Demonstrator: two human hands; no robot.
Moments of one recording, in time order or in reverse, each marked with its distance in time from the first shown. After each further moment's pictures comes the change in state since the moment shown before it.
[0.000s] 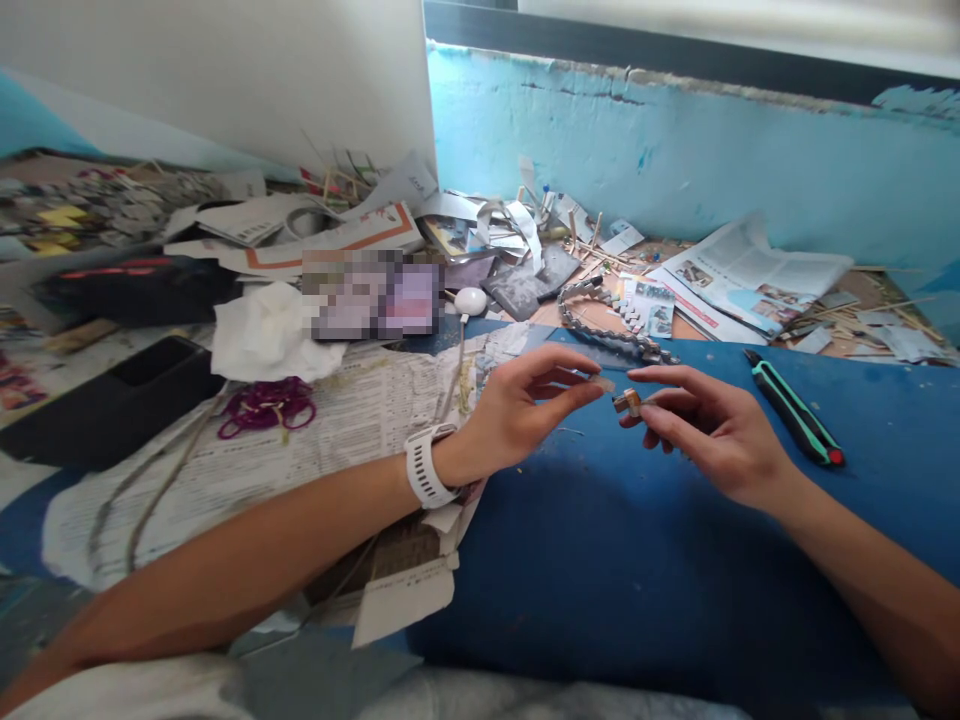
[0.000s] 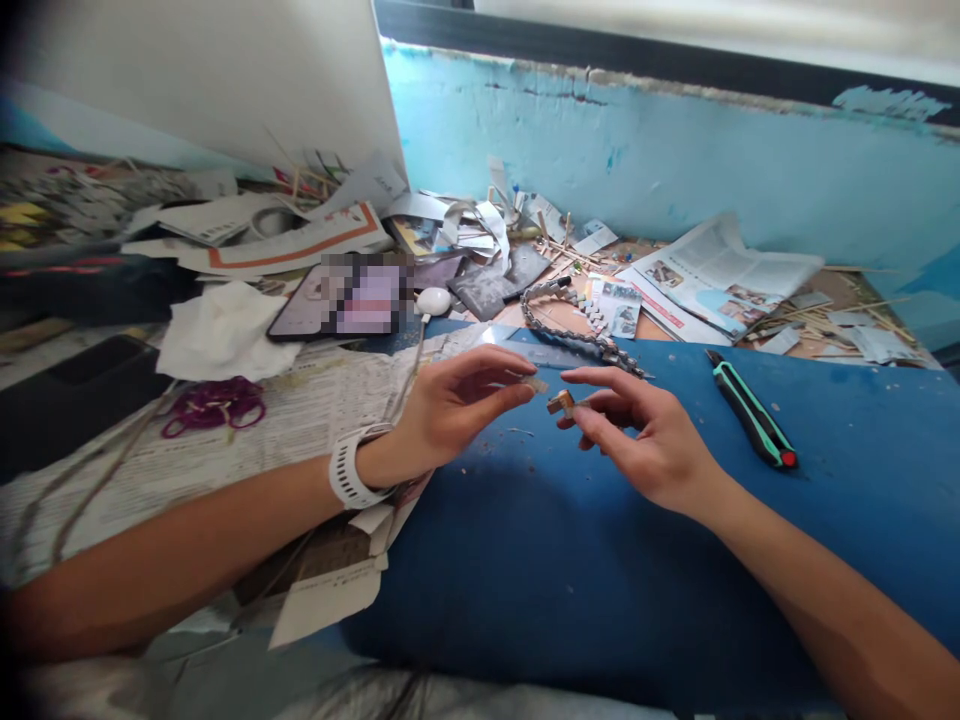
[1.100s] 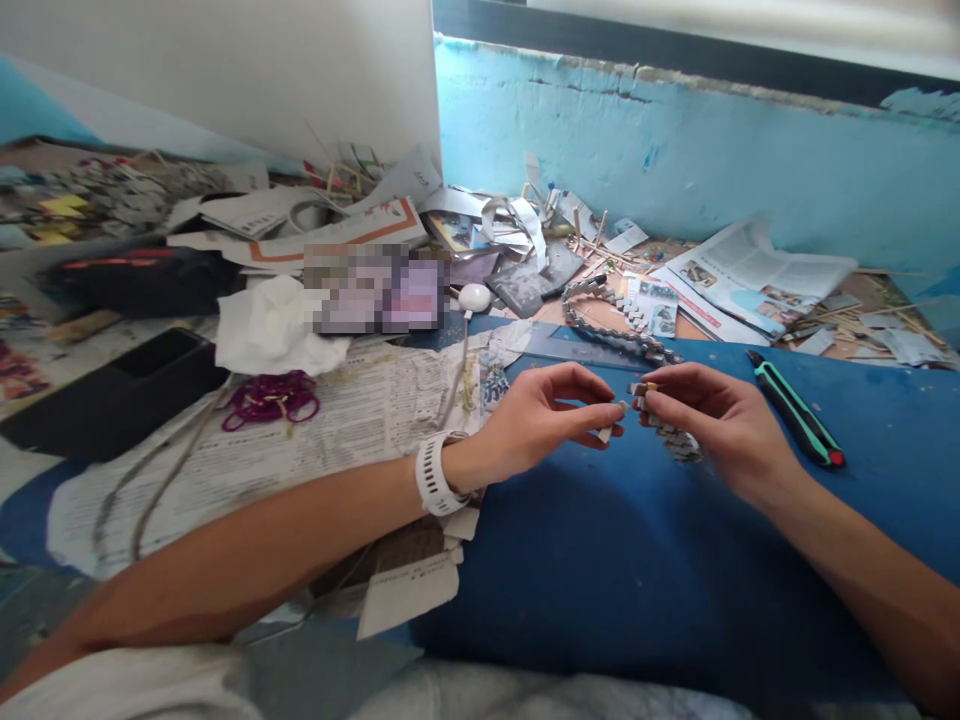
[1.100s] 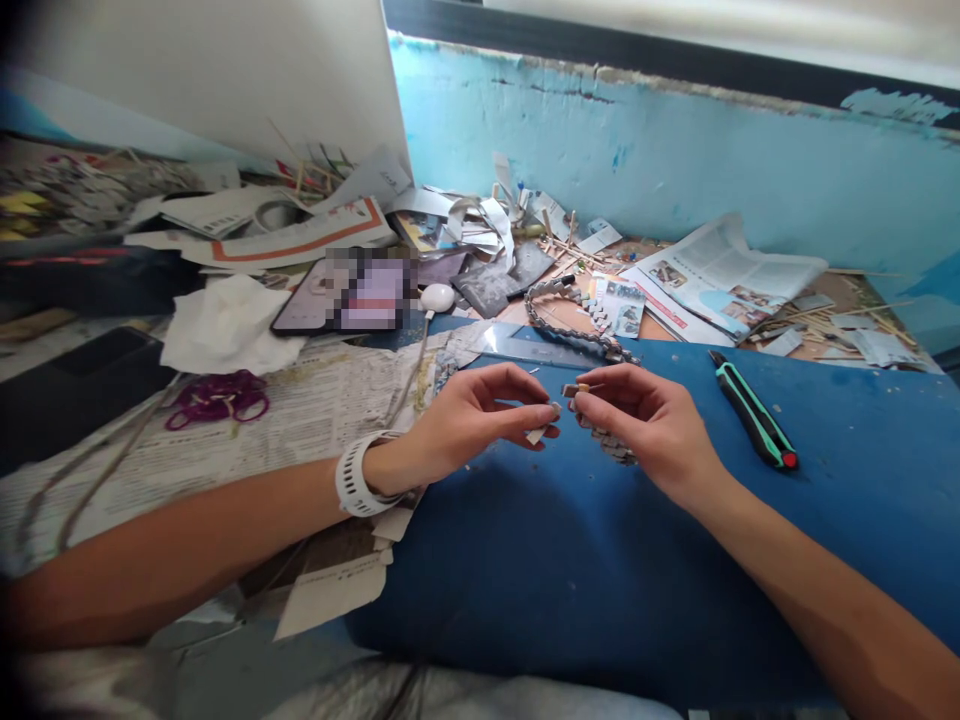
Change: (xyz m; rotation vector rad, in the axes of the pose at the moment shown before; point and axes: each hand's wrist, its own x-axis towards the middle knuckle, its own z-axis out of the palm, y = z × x) left_hand -0.006 0.009 0.013 -0.369 -0.129 -0.426; right_hand 0.006 0.007 0.001 0.201 0.144 0.093
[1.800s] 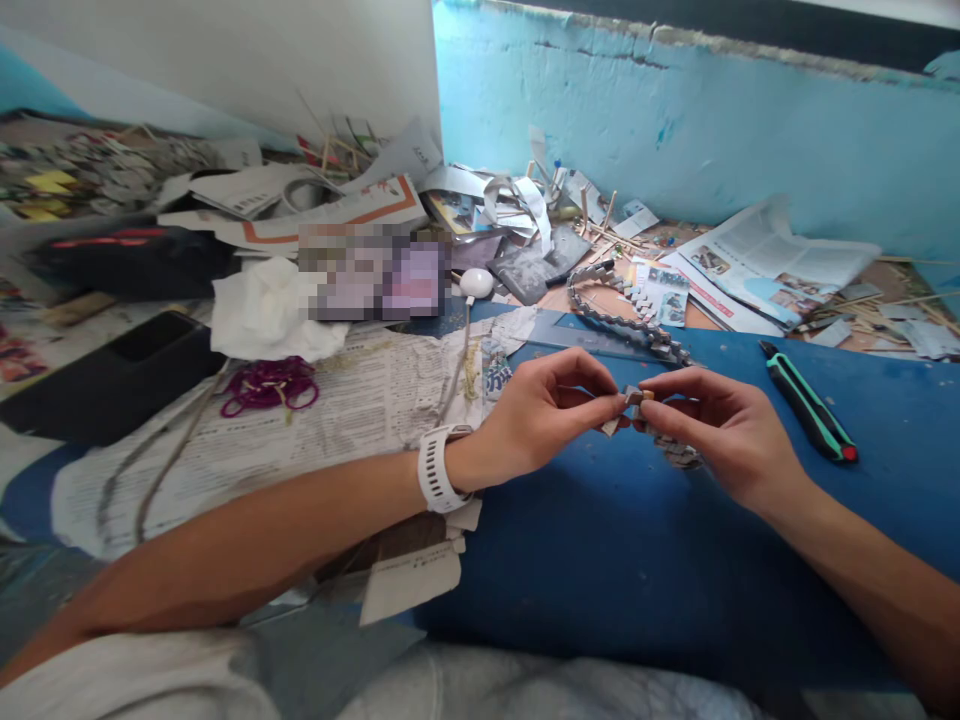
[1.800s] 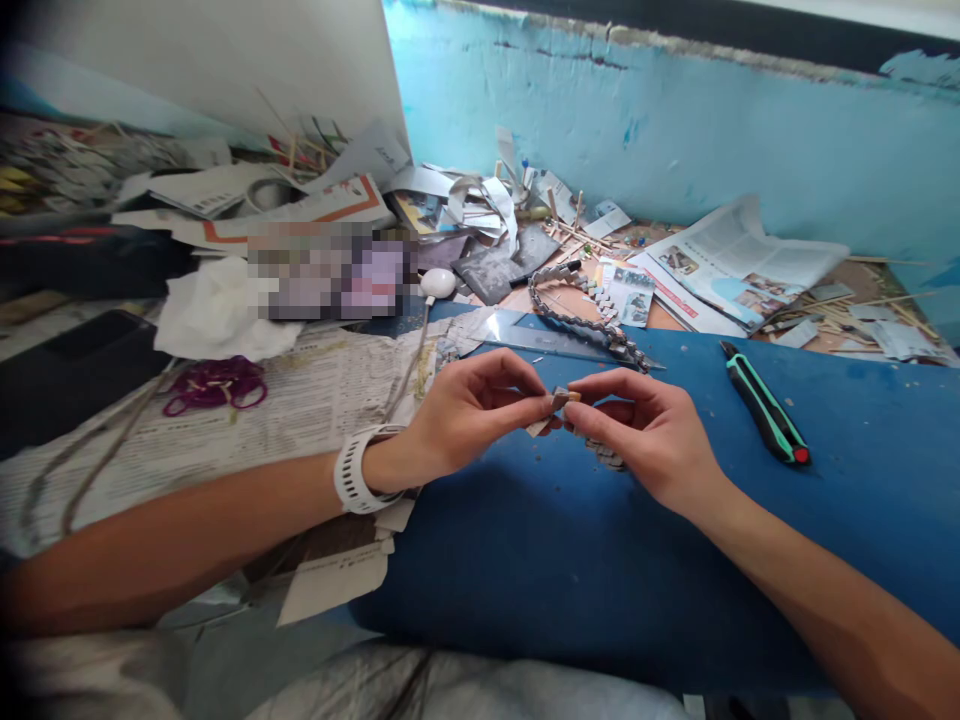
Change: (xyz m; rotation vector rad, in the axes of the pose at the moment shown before) left_hand 0.000 -0.010 0.001 0.066 0.026 0.250; right_hand -0.009 -0.003 0.014 0.073 -0.054 0.014
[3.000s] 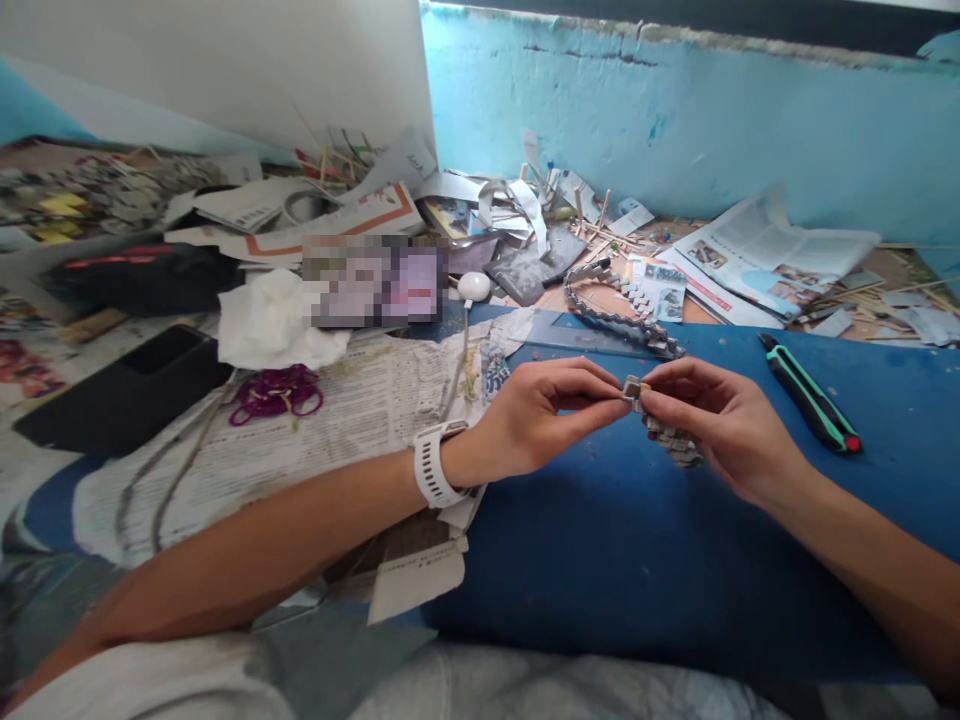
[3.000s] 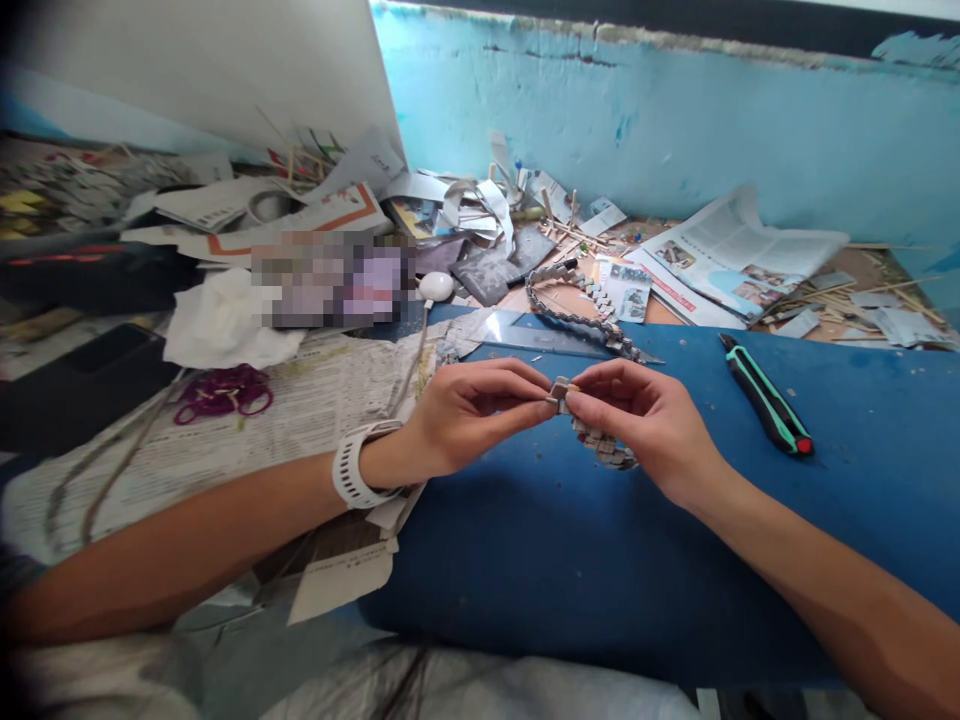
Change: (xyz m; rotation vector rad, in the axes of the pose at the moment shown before) left_hand 0.001 0.007 -0.003 0.357 -0.053 0.281; right_hand 0.003 0.000 -0.001 0.112 0.020 0.093
